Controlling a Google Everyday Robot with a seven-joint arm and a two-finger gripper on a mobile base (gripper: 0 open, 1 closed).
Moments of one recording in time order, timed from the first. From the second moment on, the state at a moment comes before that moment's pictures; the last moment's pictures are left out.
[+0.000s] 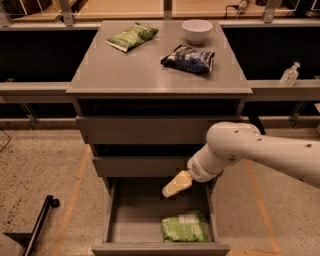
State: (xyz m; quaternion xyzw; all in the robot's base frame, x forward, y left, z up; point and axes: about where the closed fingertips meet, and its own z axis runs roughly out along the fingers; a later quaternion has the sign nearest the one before) arm 0.505 -0.097 0.603 -0.28 0.94 0.16 0.11
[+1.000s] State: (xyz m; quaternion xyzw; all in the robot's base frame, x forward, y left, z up) arm 0.515 -0.081 0.540 -0.23 0.95 0.18 0.06
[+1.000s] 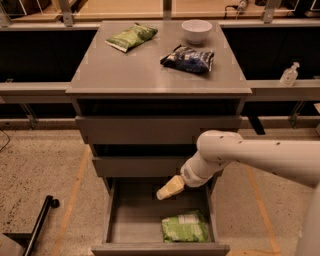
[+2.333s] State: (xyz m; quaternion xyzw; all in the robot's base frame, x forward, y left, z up) arm 0.522 -0.063 0.408 -0.14 0.97 0.22 -0.03
